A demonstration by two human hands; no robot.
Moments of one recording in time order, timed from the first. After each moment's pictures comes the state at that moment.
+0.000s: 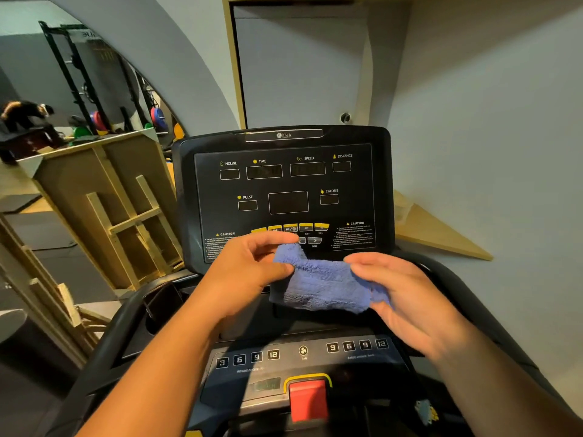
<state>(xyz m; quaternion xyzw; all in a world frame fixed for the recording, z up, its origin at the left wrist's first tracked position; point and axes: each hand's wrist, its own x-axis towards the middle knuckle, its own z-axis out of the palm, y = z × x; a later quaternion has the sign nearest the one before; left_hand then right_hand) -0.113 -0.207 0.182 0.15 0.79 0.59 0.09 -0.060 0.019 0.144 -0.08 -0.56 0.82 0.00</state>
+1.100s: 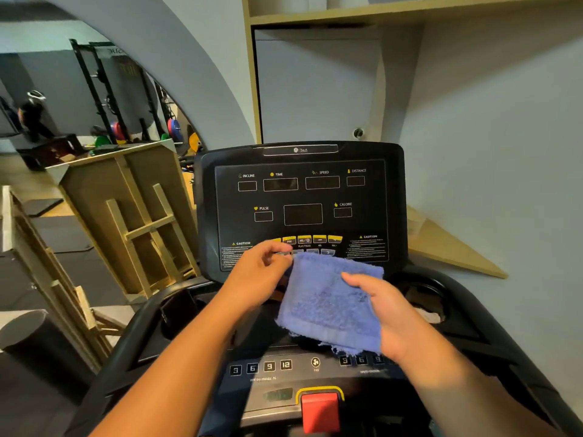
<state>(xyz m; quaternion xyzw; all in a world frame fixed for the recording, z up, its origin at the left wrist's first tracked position) -0.146 -0.211 0.154 0.09 0.81 0.57 0.06 -0.087 -0.009 0.122 -0.16 -0.47 0.86 -0.13</state>
